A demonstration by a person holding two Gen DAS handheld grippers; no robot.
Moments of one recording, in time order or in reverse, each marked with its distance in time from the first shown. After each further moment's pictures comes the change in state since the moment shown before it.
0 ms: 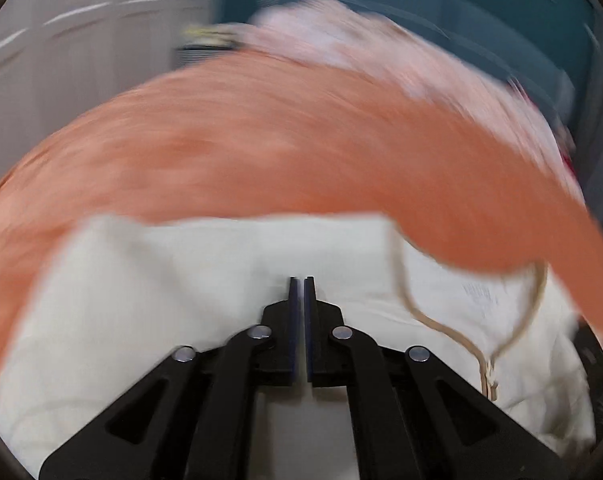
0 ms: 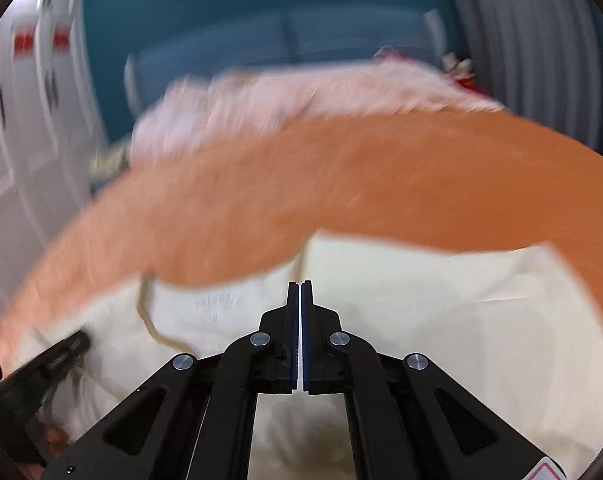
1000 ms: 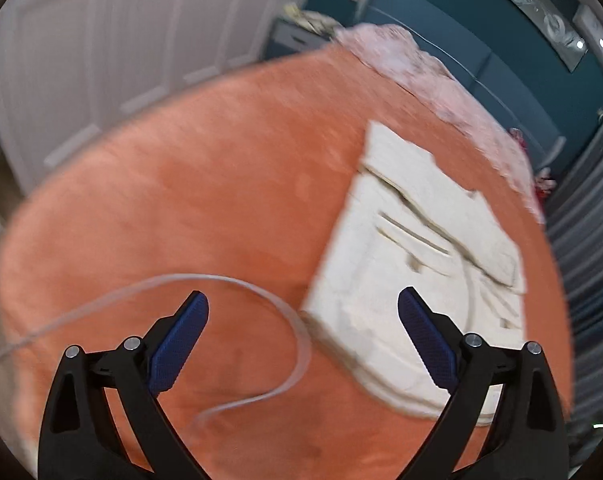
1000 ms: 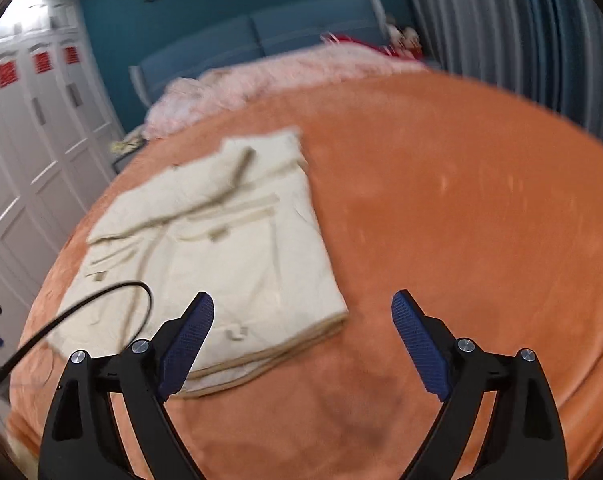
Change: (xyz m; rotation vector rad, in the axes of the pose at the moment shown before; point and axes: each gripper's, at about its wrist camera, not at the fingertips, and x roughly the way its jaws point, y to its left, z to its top) left arm -0.394 0.261 -0.187 -0.206 0.142 -0.091; right arm -0.384 -0.226 -0.165 0.072 0.173 0.007
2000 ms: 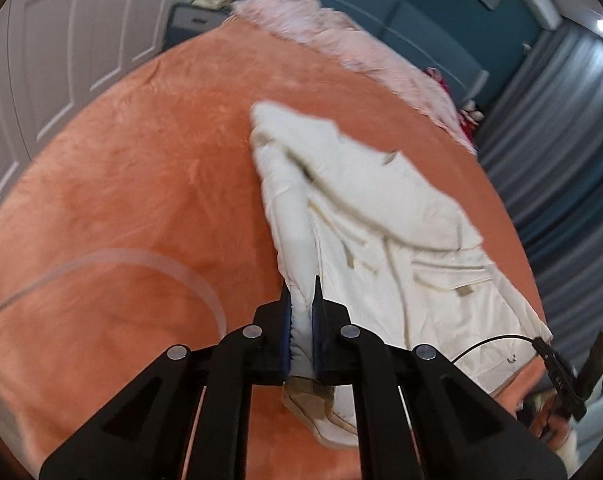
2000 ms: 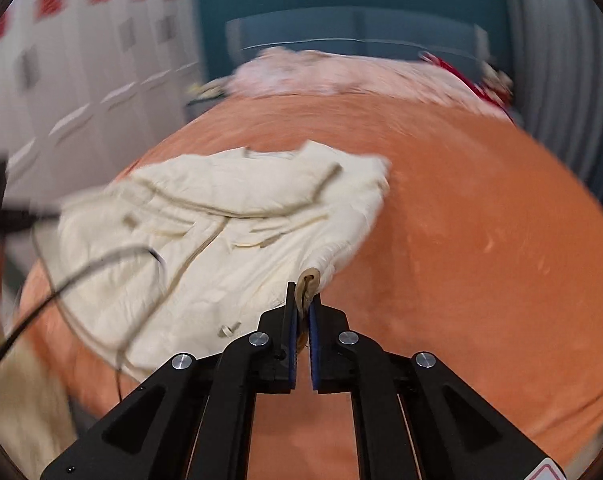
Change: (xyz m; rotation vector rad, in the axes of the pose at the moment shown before) left arm -0.050 -0.042 -0.011 0.265 0.114 -0.221; right arm -0.117 0.067 -0.010 -0.452 0.049 0.163
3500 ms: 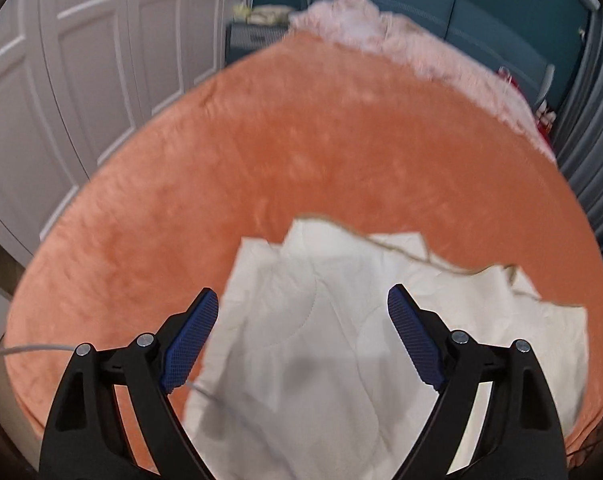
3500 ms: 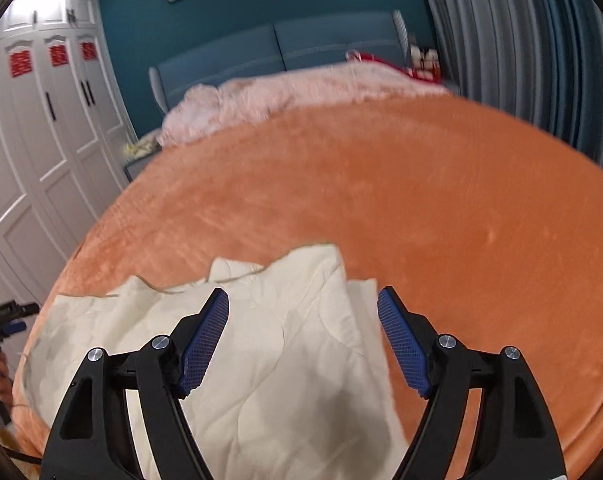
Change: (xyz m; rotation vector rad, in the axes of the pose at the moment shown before) left arm 0.109 0.013 0.050 -0.009 -0.038 0.340; right arm 0.120 -0.022 0.057 0.366 -0.097 -0.152
